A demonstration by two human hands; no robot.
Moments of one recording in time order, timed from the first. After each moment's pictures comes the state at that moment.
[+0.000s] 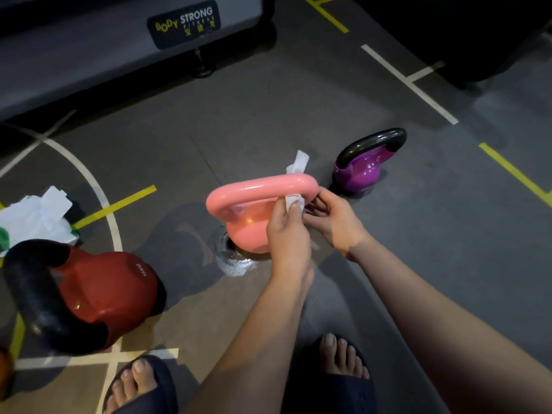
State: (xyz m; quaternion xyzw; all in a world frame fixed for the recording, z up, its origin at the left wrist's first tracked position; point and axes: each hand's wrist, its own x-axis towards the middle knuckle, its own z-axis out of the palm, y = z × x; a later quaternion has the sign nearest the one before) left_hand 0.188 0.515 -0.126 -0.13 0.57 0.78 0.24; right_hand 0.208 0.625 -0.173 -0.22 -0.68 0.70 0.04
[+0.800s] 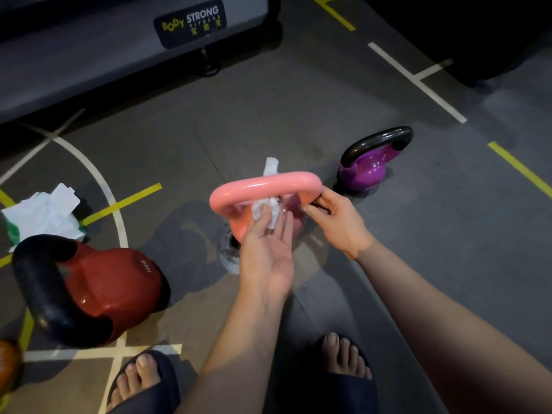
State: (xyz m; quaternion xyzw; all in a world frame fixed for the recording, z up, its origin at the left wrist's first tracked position) left_hand 0.177 0.475 -0.120 -0.28 0.30 0.87 0.28; right_hand 0.205 0.624 -0.180 -0.22 -0.73 0.64 0.07
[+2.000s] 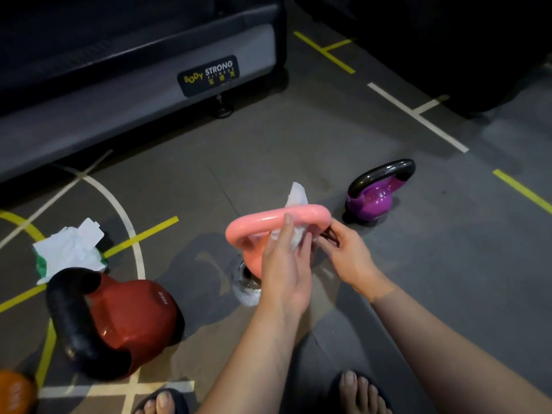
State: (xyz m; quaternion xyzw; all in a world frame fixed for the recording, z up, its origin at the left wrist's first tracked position) left_hand 0.164 0.492 -0.114 -0.18 0.36 0.86 0.31; right_hand 0.206 0.617 -0.183 -0.23 -0.75 0.62 0.10
